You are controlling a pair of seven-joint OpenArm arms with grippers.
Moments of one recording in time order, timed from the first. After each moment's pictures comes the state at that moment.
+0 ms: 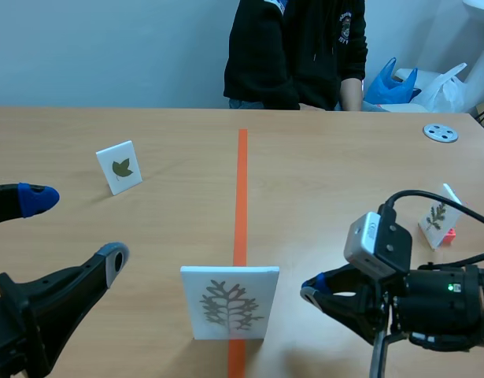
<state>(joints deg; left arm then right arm) 48.0 -32.4 -8.2 119.6 -21.6 -26.8 -8.0 -12.8 33.7 -15.8 82.9 -5.3 45.3 19.0</state>
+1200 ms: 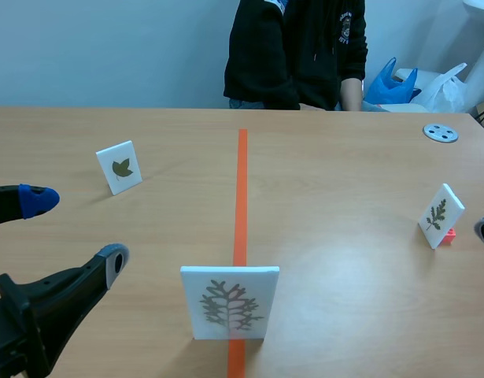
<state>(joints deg) 48.0 -32.4 -8.2 119.6 -21.6 -26.8 -7.6 -36.4 28.9 26.3 97.2 22.0 45.3 4.1</state>
